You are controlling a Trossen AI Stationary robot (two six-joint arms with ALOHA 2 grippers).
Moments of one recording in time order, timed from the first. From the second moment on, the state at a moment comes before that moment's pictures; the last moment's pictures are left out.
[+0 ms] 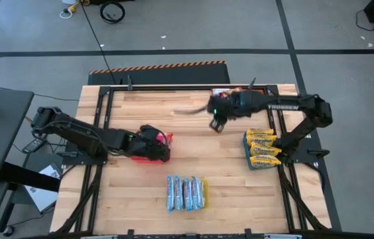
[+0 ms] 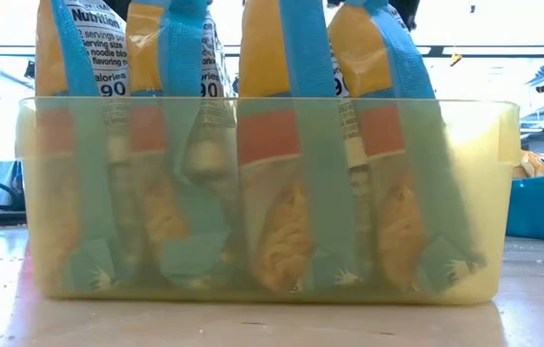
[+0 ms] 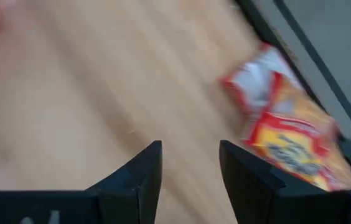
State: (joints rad) left arm -0.25 1.36 0.96 -0.54 -0.53 -1.14; right arm -0.16 1.55 1.42 -1.11 0.38 0.41
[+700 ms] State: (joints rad) left arm -0.23 1.18 0.96 -0.57 -0.65 -1.01; right arm -0.42 1.59 0.87 -0.70 0.65 -0.50
